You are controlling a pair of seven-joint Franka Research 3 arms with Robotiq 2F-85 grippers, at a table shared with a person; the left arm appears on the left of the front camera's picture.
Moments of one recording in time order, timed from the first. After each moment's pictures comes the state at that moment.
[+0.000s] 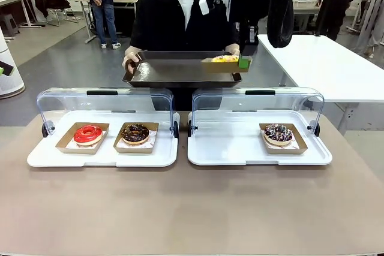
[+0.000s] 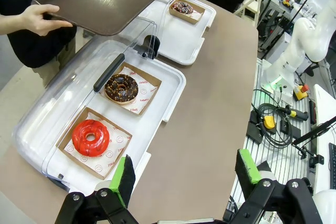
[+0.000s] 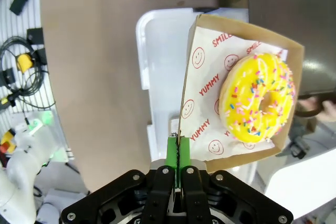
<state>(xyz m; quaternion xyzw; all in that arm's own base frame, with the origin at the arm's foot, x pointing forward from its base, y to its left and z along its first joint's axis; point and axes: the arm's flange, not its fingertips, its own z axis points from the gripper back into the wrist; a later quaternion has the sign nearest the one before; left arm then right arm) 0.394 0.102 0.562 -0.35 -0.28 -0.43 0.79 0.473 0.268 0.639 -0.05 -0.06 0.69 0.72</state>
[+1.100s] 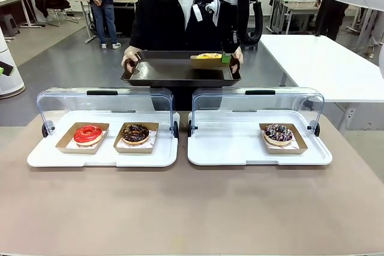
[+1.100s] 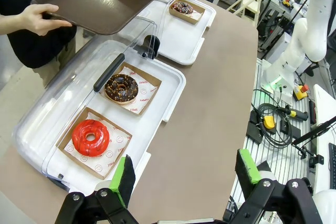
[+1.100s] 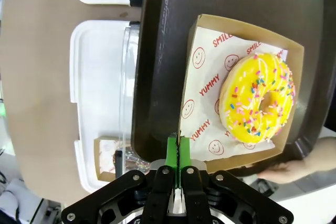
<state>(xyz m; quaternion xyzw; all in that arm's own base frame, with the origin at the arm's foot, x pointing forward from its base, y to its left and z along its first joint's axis) 0.394 0.102 0.562 -0.35 -0.28 -0.43 0.79 0.626 0.273 0.579 -0.02 -0.07 0.75 0.66</state>
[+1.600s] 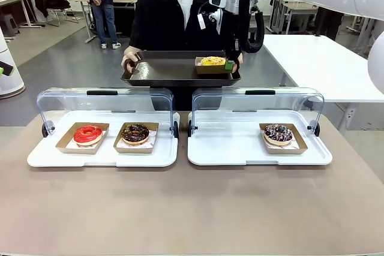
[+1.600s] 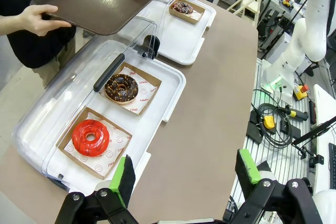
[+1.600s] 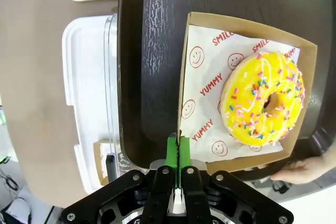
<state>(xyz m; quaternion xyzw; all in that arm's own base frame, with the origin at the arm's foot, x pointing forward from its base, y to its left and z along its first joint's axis) 0.394 0.102 0.562 -0.35 -0.28 -0.43 0.79 0.643 0.262 0.555 -0.01 -0.06 0.73 0.68</state>
